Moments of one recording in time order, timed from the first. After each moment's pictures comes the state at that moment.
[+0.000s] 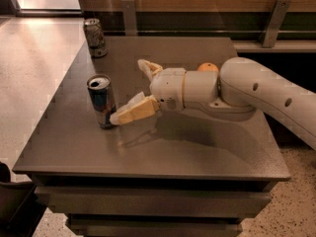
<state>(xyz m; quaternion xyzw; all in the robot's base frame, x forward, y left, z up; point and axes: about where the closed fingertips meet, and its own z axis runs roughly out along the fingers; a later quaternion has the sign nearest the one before) 0.532 0.070 0.899 -0.49 0.59 0.36 0.53</state>
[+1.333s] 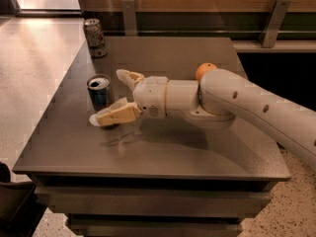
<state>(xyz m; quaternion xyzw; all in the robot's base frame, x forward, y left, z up) 0.522 0.111 0.889 -0.48 0.57 0.40 0.53</state>
